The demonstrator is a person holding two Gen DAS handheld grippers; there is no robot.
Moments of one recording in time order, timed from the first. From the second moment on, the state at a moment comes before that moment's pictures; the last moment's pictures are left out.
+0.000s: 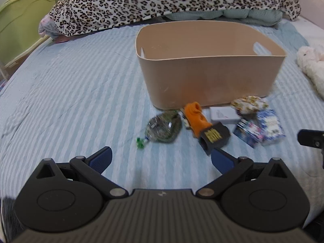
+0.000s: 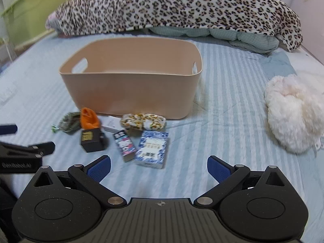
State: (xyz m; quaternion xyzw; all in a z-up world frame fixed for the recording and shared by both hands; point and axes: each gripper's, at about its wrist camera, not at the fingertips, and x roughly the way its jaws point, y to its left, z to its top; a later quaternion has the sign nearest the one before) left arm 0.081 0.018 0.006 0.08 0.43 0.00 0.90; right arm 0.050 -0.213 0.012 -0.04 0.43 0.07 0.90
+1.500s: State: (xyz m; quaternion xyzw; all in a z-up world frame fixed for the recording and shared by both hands) left arm 0.108 0.038 0.000 0.06 0.43 -0.07 0.90; right arm 0.082 -0.198 -0.017 0.01 0.47 0.10 0.88
